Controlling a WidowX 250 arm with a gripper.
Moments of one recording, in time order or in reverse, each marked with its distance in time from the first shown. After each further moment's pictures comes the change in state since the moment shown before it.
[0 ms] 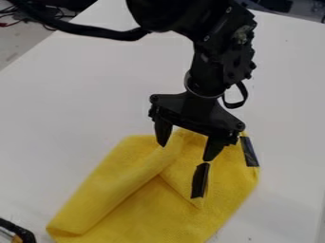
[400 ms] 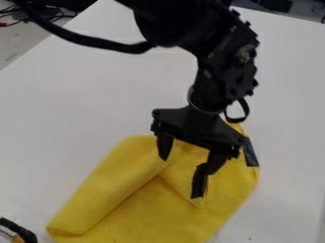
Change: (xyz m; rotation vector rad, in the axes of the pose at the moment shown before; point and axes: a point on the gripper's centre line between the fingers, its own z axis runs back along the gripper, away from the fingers) arm -0.015 -0.013 -0.014 0.003 0.031 0.030
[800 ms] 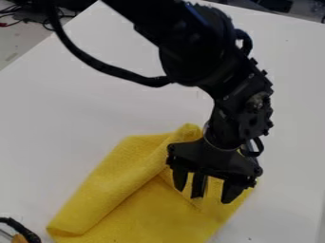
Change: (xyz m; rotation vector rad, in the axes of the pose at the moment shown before) arm -0.016 -0.025 -0.024 -0.052 0.014 0.040
